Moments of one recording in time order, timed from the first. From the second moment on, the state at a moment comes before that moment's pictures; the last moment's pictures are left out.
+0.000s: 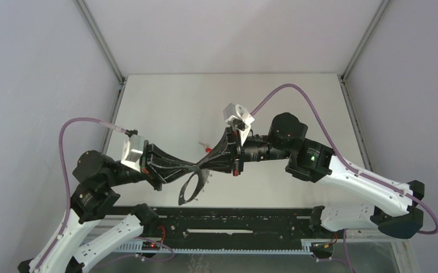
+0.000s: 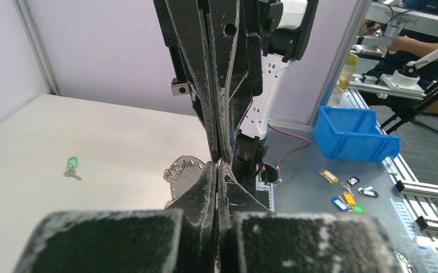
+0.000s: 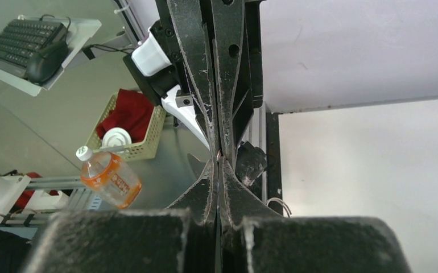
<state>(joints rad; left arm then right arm) -0.71 0.52 0.99 -0.22 0.70 -0.27 1.14 1.18 1.33 -0.07 -0.51 0.28</state>
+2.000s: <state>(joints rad) -0.71 0.61 1.10 -0.66 0.80 0.08 1.22 1.18 1.43 -0.41 -0.35 0.13</state>
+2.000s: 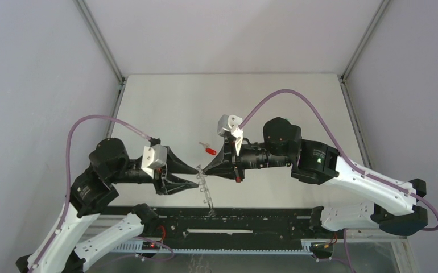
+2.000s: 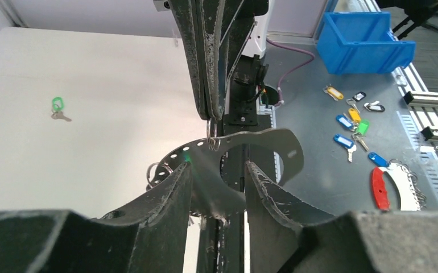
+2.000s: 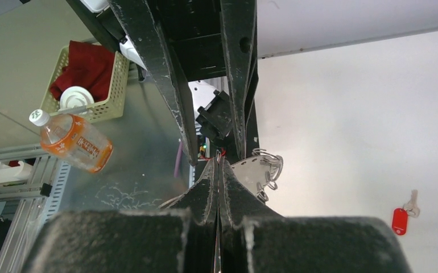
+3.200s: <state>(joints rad) -0.71 0.64 1.09 -0.59 0.90 0.03 1.21 1.19 1.40 -0.33 -0.42 0.16</state>
